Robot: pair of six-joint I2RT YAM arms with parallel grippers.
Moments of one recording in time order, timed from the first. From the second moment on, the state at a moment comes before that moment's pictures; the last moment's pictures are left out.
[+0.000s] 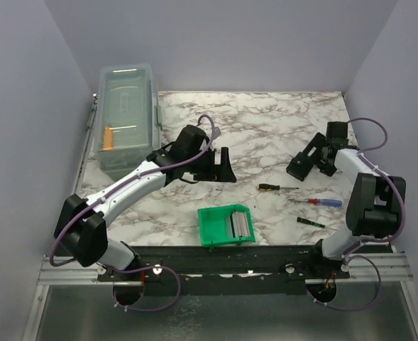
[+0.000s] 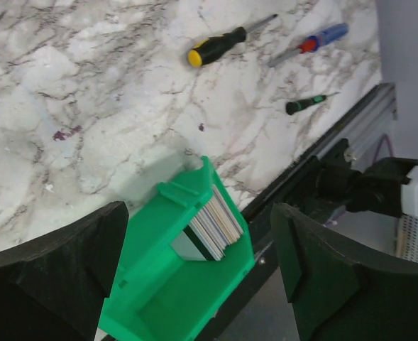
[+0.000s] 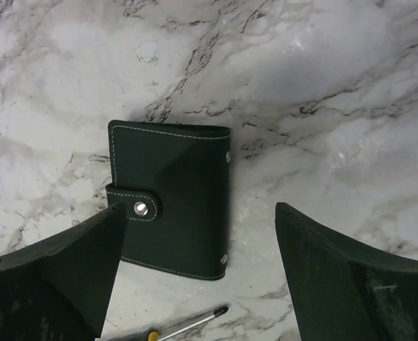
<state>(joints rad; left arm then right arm) -0.67 1.41 1.12 -0.41 0.40 -0.59 -0.11 1.59 0.99 -0.36 0.10 0.55</state>
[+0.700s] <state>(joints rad) -0.61 1.69 1.30 -0.33 0.23 -0.60 0.14 1.82 1.04 -0.08 -0.21 0.39</state>
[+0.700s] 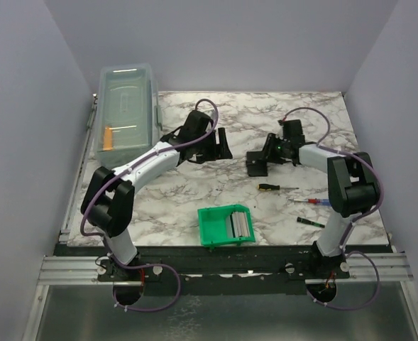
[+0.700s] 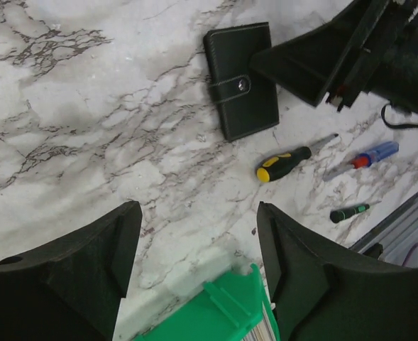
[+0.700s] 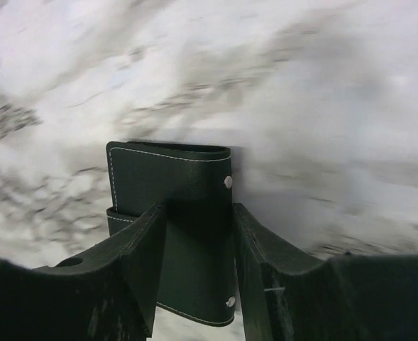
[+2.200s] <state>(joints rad) -0.56 2.12 1.44 -0.19 0.30 -0.77 0.17 1.94 0.89 0.33 -0.79 0.75</state>
